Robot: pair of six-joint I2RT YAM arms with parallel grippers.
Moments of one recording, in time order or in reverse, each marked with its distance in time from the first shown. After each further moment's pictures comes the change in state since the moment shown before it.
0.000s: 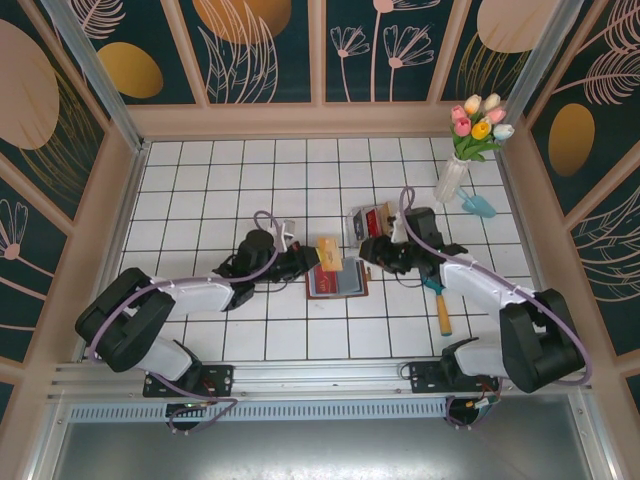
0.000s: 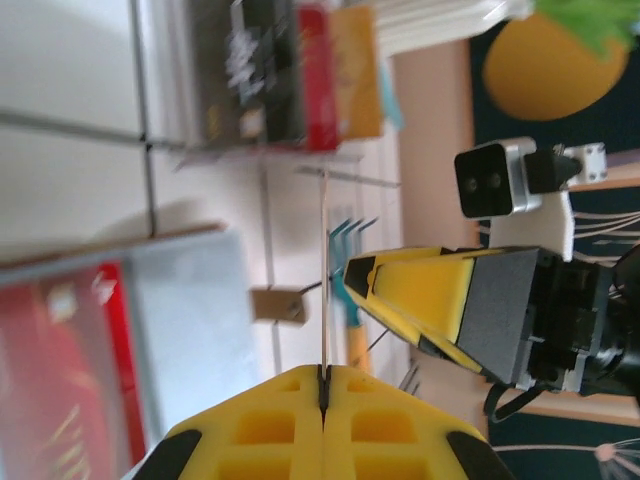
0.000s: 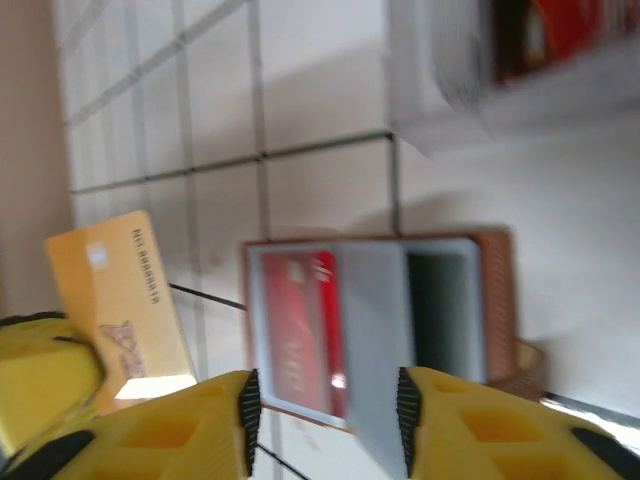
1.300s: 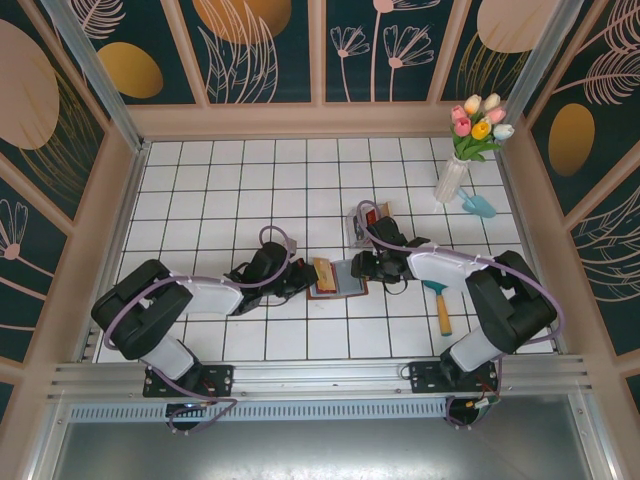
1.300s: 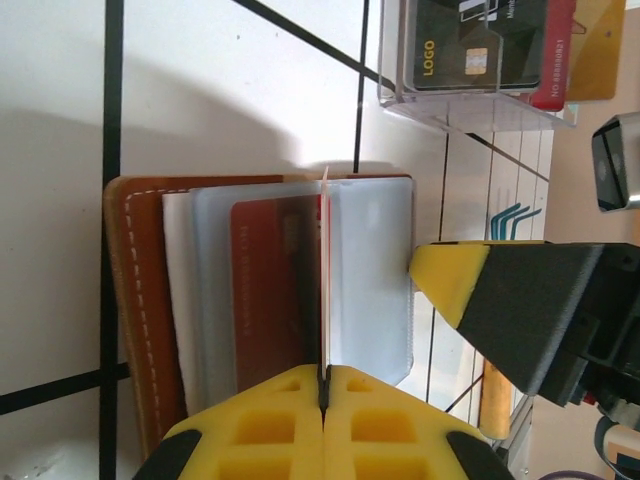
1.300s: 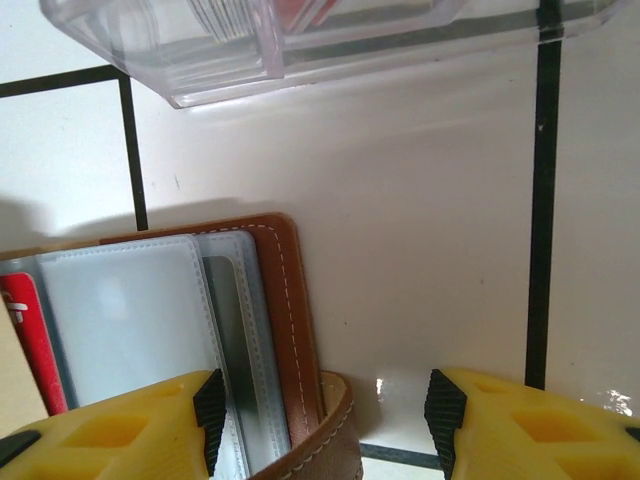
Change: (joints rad) left arm -0.054 0.093 -0.011 -0.119 -0.133 0.011; right arm 0.190 0.242 0.120 -0.164 0.426 -0.079
